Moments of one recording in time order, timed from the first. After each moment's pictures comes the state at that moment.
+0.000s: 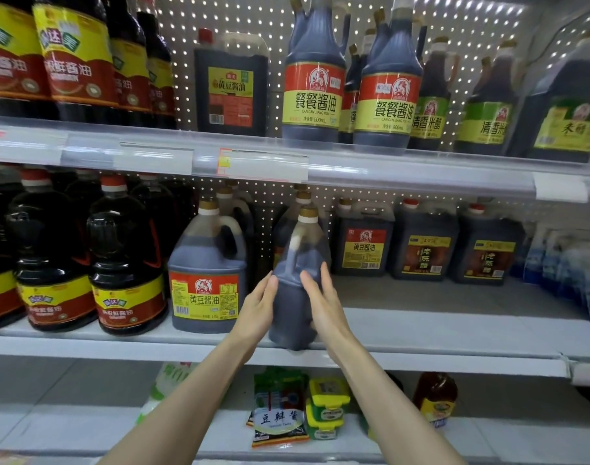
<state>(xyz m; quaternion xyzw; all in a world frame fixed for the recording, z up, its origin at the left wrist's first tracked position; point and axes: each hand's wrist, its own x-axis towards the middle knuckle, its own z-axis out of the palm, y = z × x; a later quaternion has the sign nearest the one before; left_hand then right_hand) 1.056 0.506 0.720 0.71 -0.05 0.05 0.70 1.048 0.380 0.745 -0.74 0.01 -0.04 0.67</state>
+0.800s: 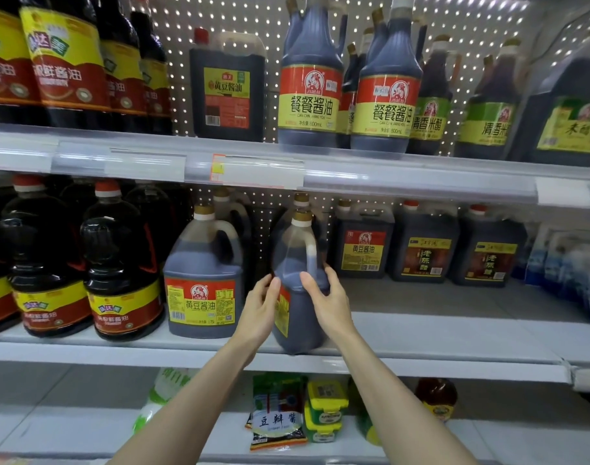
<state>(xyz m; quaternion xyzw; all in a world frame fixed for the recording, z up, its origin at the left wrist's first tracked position) 1.056 0.495 0.735 0.74 -0.01 0.08 0.67 1.067 0.362 0.750 -0.76 -0.01 -0.10 0.64</state>
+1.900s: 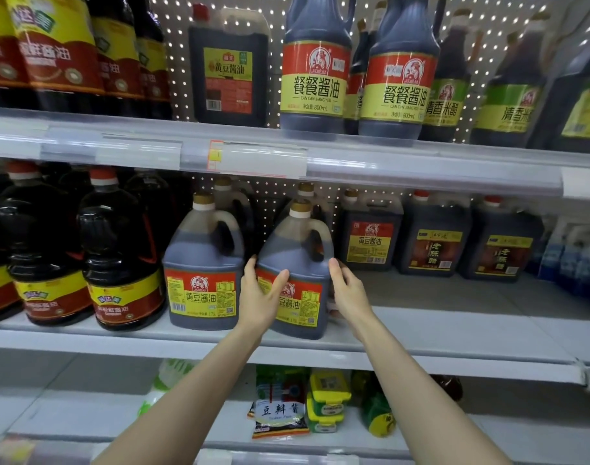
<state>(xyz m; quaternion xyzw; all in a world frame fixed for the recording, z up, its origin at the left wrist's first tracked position) 1.078 0.492 0.731 0.74 0.04 0.16 0.65 1.091 0.336 0.747 -0.76 0.03 -0.03 0.65</state>
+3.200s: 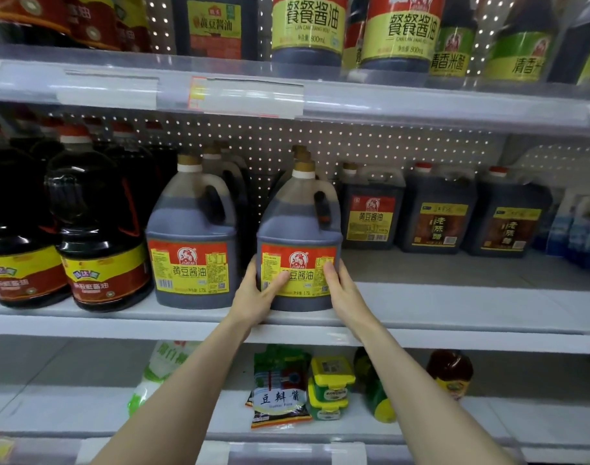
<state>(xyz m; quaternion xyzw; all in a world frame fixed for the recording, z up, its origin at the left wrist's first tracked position) 1.092 0.504 0.669 0.75 -0.05 0.08 0.66 1.096 0.330 0.679 -0.76 -0.05 -0.02 0.64</state>
